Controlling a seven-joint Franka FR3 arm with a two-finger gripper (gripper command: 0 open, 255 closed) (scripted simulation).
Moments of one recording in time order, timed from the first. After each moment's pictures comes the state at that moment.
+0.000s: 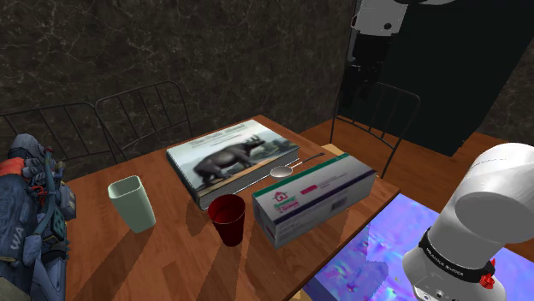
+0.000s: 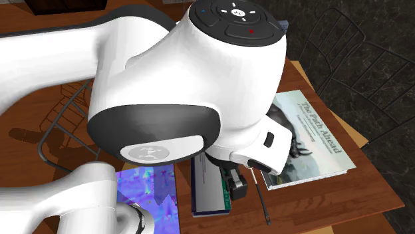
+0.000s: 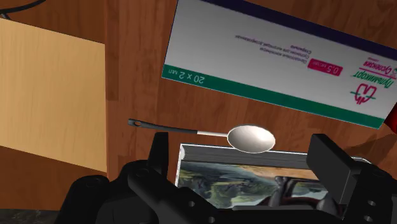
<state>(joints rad) 0.00 -0.80 -0.01 -2.44 0.04 1.70 -0.09</state>
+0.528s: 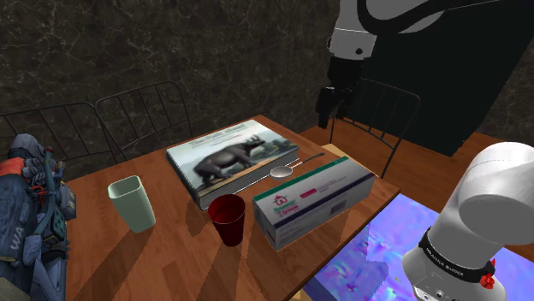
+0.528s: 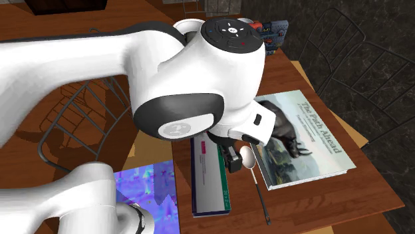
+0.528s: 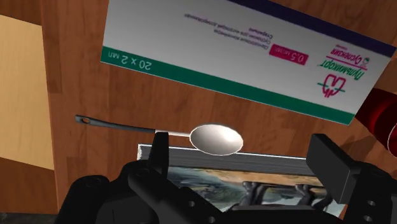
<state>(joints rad) 0.06 -0.74 0.08 -2.51 0.13 1.84 -0.02</state>
